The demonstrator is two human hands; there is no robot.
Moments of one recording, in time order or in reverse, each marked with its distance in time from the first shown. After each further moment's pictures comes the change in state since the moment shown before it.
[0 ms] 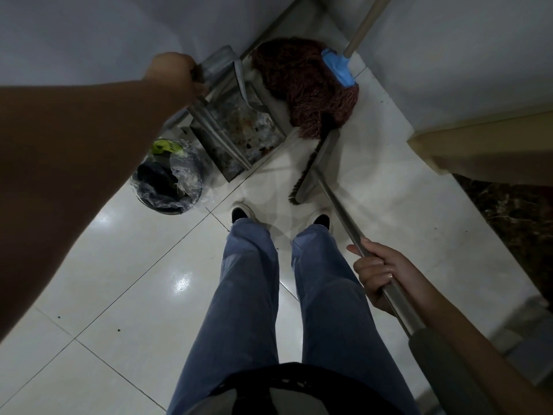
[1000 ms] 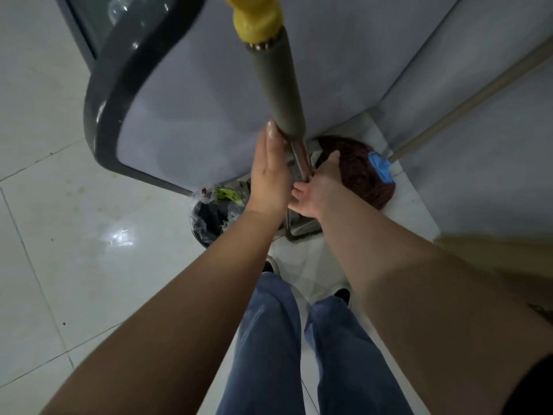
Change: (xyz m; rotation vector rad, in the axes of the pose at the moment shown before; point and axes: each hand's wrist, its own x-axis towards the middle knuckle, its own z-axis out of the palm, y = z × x) left_hand -0.132 0.017 -0.039 -1.632 0.481 -0.061; right_hand 0.085 0.046 0.271 -0.565 0.084 -0.282
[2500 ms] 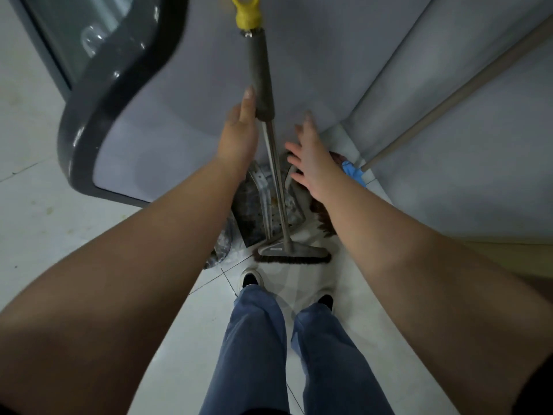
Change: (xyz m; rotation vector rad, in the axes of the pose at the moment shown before) left_hand 0.072 0.052 0.009 0.293 -0.025 -0.093; right_hand -0.031 -0.052 0.023 -0.607 0.044 -0.411
